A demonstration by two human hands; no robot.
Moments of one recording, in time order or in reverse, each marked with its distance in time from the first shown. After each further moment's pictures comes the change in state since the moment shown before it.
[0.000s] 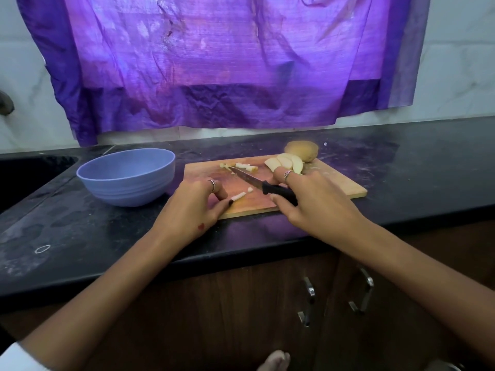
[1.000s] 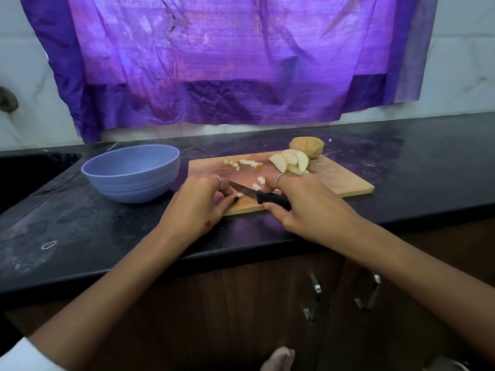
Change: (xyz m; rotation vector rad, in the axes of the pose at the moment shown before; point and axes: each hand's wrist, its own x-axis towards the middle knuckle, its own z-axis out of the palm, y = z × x) left_hand 0.001 0.001 0.001 0.059 0.030 0.029; right_hand 0.003 -0.015 0.005 0.089 -0.142 0.002
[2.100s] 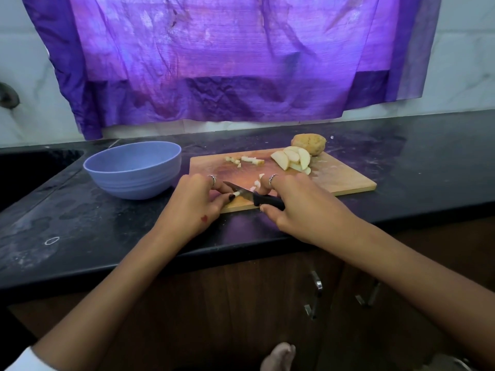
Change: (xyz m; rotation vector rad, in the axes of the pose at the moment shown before) left_hand -0.004 -0.003 -0.004 -0.100 -0.031 -0.088; right_hand 0.001 -0.010 0.005 0.021 -0.045 0.061
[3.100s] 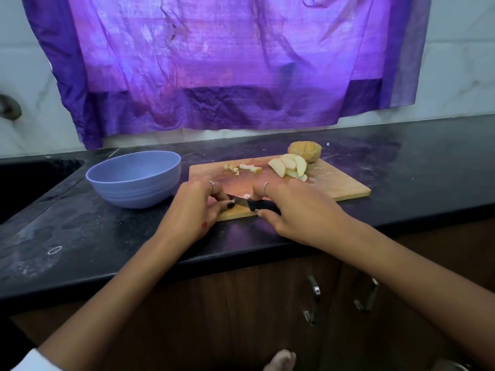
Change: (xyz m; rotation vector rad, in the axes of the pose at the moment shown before) left_hand 0.003 -0.003 0.002 0.016 0.033 0.010; right_hand 0.005 0.004 -0.004 -0.109 -0.001 -0.079
